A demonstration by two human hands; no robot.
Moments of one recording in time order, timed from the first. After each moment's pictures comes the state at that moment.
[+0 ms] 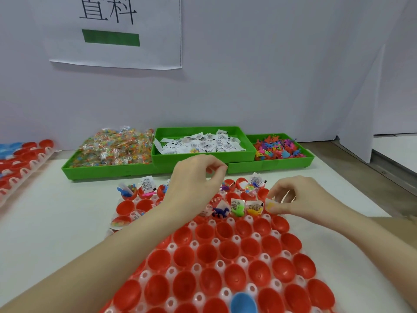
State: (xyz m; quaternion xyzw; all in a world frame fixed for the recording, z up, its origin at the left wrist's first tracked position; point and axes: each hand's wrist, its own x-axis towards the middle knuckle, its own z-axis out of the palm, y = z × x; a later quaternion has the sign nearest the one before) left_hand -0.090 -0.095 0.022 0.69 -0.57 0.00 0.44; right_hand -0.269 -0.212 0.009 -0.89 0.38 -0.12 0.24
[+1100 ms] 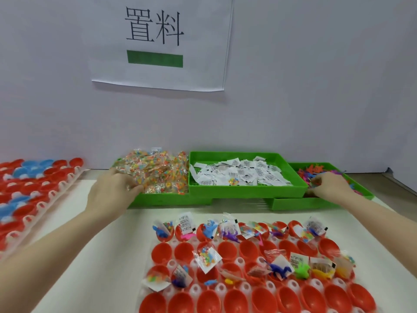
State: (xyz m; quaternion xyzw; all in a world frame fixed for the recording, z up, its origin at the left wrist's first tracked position) left_hand 0.125 -0.059 -0.008 0.90 -0.37 0.07 0.24; right_hand -0.181 -0.359 -0.010 -0.82 0.56 -0.09 0.09
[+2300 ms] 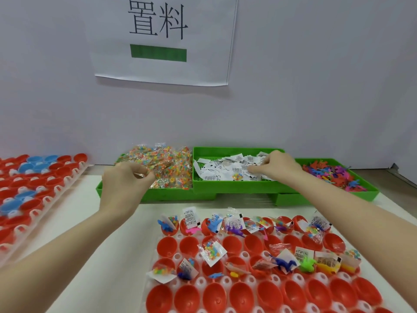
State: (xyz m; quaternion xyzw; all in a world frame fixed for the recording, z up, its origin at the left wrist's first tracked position) left_hand 0.094 -0.064 -0.001 0.82 -0.32 0.12 0.47; right_hand -0.086 -0.294 0.020 -0.86 0.46 -0.13 0.15
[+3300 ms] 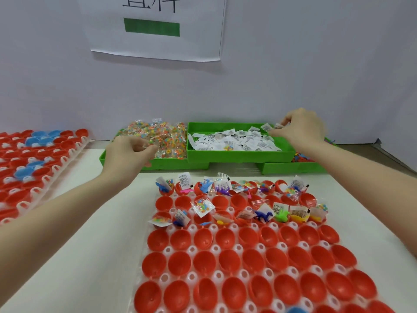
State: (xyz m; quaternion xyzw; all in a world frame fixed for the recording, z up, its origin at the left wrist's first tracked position) left_hand 0.067 -0.043 0.013 0.79 -0.34 -0.01 0.51; right_hand -0.140 -0.283 0.049 -0.83 0.47 -0.29 0.04
